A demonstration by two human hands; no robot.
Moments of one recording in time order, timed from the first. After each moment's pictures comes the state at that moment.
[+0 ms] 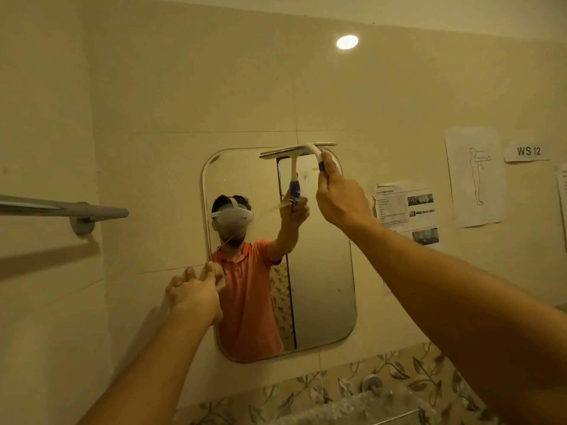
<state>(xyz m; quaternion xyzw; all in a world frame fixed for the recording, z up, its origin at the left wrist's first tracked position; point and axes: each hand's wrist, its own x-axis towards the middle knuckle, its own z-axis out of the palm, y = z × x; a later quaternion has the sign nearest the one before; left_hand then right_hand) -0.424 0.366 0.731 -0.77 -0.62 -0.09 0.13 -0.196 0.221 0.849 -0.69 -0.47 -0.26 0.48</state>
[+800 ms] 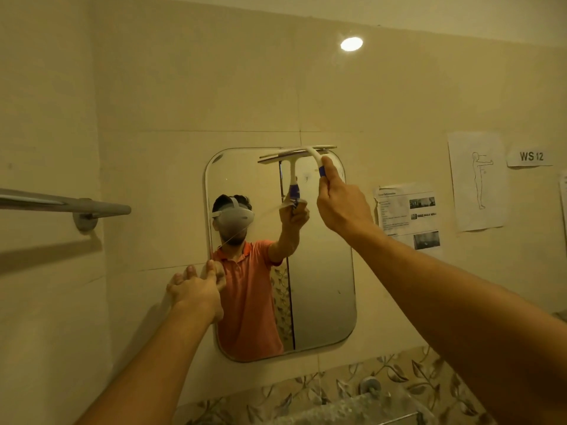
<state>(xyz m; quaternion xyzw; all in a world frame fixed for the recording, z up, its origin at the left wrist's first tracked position) -0.423 0.366 0.731 -0.77 -0.62 -0.08 0.12 -0.204 0.216 0.840 -0.69 -0.48 -0.26 0.47</state>
